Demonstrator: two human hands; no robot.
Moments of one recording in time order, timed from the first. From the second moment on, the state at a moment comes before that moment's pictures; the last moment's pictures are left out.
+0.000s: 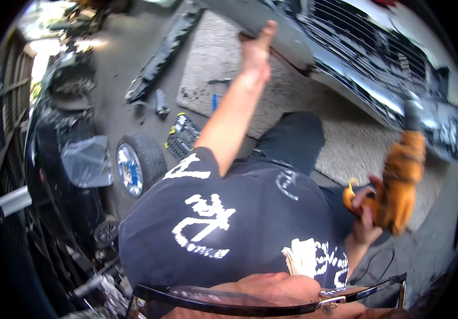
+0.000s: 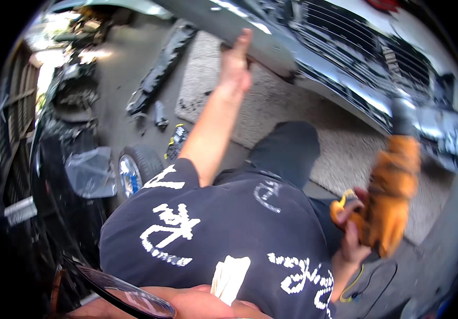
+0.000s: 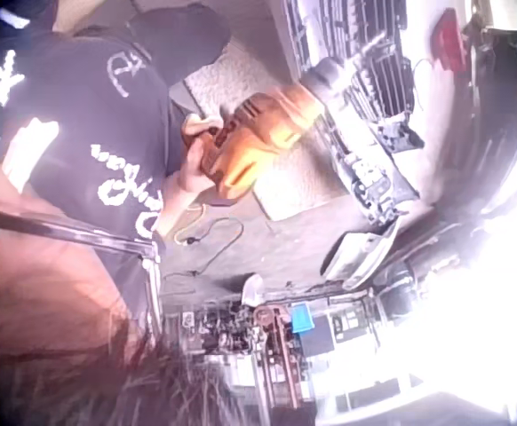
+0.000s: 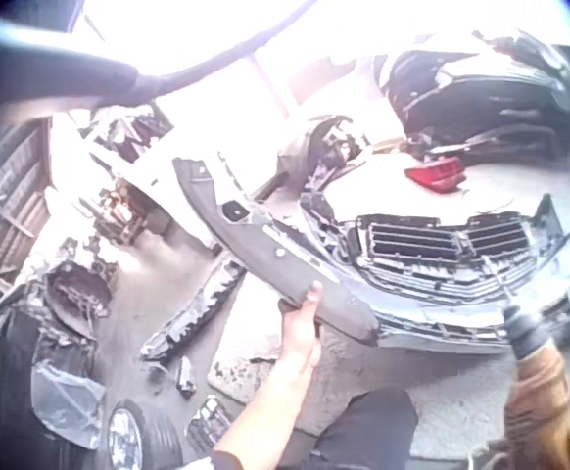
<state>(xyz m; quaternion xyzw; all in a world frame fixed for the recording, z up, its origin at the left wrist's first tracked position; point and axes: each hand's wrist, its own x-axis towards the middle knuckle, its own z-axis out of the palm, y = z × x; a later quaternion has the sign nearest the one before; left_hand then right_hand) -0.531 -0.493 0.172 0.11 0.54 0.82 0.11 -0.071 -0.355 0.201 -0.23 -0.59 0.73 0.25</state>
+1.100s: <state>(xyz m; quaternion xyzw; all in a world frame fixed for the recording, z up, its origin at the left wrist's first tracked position) -0.509 -0.466 0.185 0.16 0.53 0.83 0.12 -0.106 -0.408 0.167 -0.25 -0.57 0.75 0.21</state>
